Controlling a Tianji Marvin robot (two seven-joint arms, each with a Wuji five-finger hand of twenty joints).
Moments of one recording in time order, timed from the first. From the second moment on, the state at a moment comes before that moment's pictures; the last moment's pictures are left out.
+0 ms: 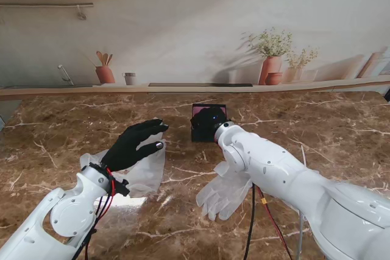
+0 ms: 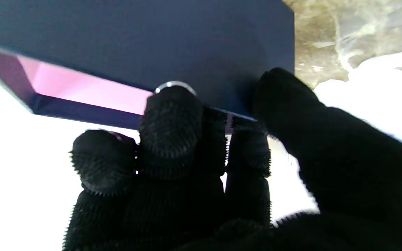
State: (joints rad) left arm 1.68 -1.12 -1.30 -1.70 0.47 -0.38 0.05; right arm -0.75 -1.32 0.32 -0.71 -0.71 0.02 -0.37; left_hand 0.61 0.03 0.01 -0.04 0.55 0.10 0.12 0.15 0.39 0.05 0.20 0.19 0.28 0.06 0.13 0.32 -0.01 -0.01 0.47 0.27; right_hand 0.46 -0.81 1.24 -0.25 0.94 -0.26 0.91 0.41 1.29 -0.11 0.52 0.68 1.36 -0.10 1.07 0.64 0.94 0.00 1.62 0.52
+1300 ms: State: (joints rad) left arm 1.68 -1.11 -1.30 -1.71 0.47 -0.38 0.04; right arm -1.17 -1.12 0.85 -1.42 -0.98 0.12 -0.14; left_hand 0.61 0.03 0.01 -0.04 0.55 0.10 0.12 0.15 0.39 0.05 0.19 0.19 0.28 0.06 0.13 0.32 -0.02 0.04 0.47 0.27; right_hand 0.15 -0.56 0.79 -0.08 0.66 -0.15 0.31 0.52 0.82 -0.10 0.25 0.38 0.85 -0.05 0.32 0.45 0.48 0.03 0.99 0.50
